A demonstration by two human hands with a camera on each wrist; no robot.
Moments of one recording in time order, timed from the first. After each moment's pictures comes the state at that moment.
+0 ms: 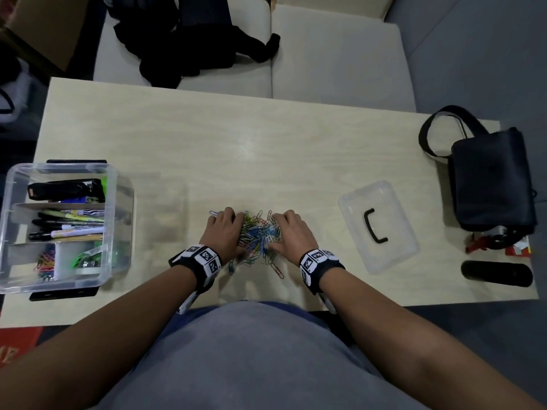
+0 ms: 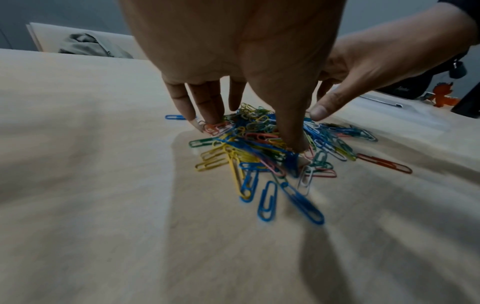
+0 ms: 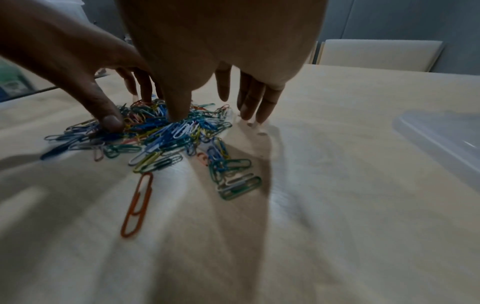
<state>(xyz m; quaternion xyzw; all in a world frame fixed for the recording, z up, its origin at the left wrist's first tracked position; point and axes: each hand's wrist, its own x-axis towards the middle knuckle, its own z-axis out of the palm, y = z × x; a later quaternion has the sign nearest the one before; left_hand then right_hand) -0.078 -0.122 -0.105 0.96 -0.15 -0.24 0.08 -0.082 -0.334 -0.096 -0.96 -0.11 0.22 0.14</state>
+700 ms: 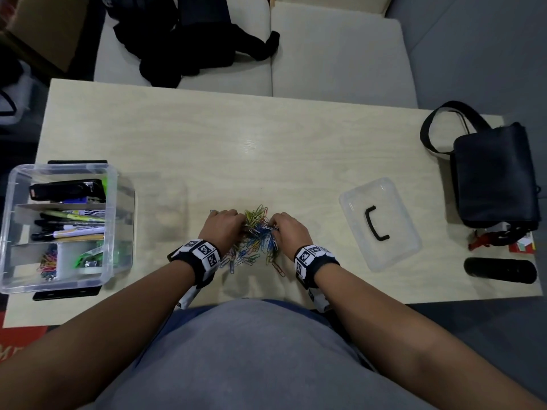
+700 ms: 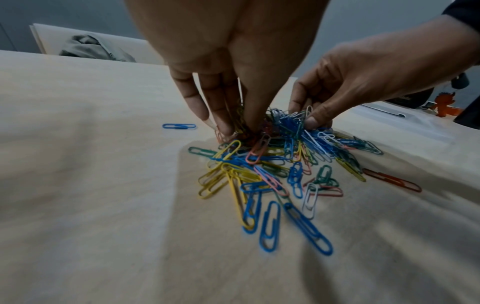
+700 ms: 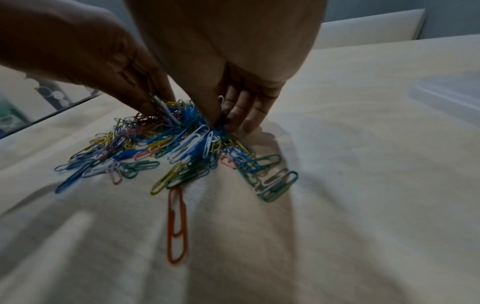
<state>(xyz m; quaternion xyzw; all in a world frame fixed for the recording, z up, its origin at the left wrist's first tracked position) -0.062 -0.122 -0.095 0.96 -0.18 -0.22 0.07 -0.078 -0.321 -0.091 -0.95 -0.07 0.24 0.20</state>
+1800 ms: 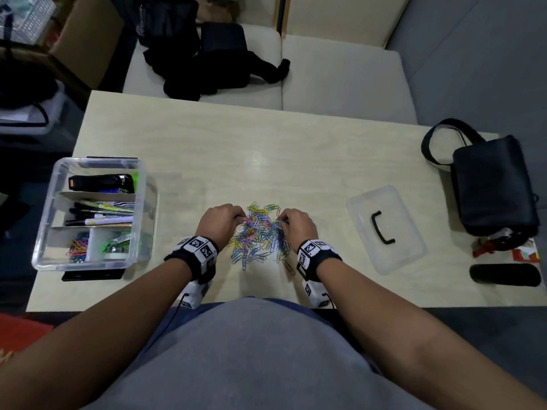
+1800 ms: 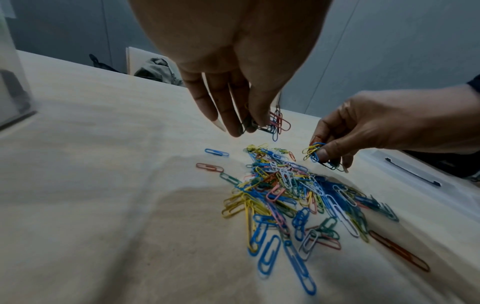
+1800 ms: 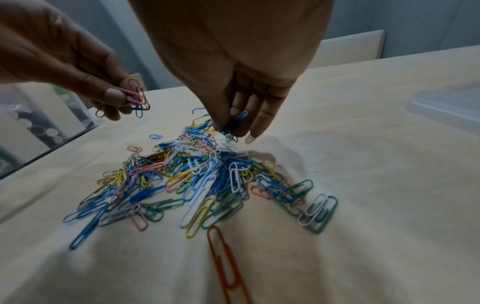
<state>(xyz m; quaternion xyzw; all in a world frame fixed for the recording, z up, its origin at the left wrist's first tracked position) -0.078 -0.083 -0.063 0.96 -0.08 -0.13 0.24 -0.077 -0.302 -0.076 -0.96 0.01 0.17 0.22</state>
